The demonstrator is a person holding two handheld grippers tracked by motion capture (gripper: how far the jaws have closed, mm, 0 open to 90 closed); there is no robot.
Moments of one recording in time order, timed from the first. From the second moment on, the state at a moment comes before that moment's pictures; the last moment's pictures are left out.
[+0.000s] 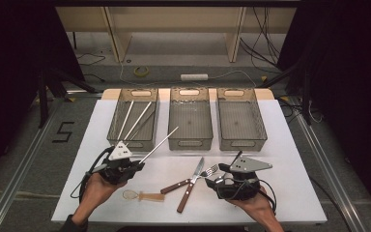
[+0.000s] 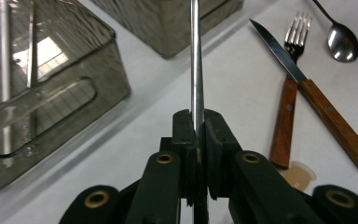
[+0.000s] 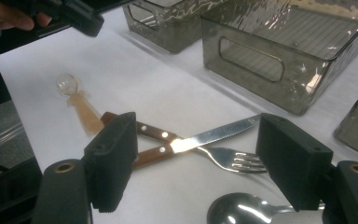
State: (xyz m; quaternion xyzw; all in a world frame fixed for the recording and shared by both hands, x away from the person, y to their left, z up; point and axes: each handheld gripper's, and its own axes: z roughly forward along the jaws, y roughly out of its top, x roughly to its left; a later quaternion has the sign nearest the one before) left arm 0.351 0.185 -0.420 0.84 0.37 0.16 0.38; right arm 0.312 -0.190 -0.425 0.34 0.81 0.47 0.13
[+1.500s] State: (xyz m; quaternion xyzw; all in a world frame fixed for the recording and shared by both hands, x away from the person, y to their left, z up) left arm 0.503 0.221 -0.416 0.76 0.53 0.15 0.36; right arm 0.290 -0.193 -0.430 0.32 0.82 0.47 0.10
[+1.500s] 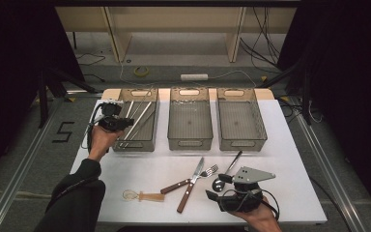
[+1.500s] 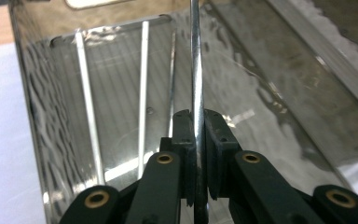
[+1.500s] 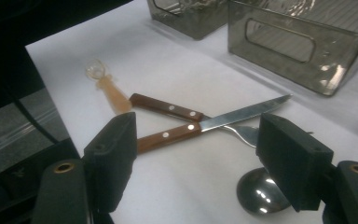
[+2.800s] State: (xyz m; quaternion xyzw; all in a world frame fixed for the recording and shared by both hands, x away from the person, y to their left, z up) left arm 0.451 0.190 -0.410 0.80 0.43 0.09 0.40; right arm 0.291 -0.193 -0.430 0.32 0.82 0.47 0.09
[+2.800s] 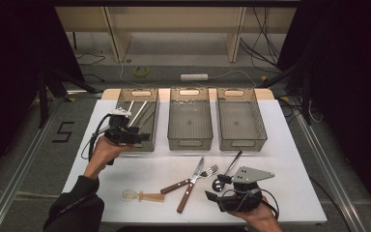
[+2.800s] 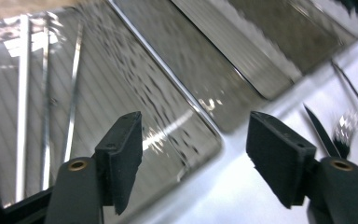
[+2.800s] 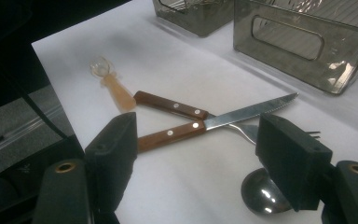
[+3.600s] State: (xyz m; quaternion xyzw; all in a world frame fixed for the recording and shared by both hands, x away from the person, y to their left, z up) left arm 0.385 0.167 -0.416 0.86 0.33 0.07 0.38; right arm 0.290 -0.194 -0.433 0.33 0.81 0.47 0.10
